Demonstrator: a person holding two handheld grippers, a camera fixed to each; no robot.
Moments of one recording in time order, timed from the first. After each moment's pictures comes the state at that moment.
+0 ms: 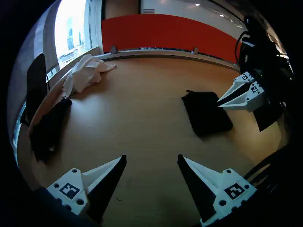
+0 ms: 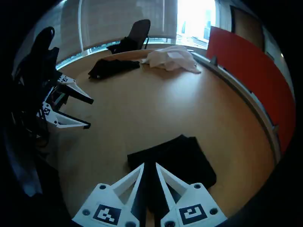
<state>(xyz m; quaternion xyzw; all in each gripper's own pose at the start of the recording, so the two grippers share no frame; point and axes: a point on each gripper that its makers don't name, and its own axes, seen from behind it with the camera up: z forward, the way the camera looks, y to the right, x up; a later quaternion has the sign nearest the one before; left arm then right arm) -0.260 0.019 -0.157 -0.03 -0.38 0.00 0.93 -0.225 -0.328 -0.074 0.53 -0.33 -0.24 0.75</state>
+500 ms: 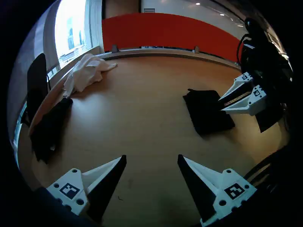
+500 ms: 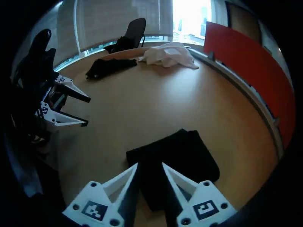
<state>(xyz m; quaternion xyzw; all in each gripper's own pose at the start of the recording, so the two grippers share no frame) -0.261 0.013 -0.159 -0.03 -0.38 0.00 0.92 -0.228 -0.320 -0.075 0.52 -0.34 -0.22 0.75</state>
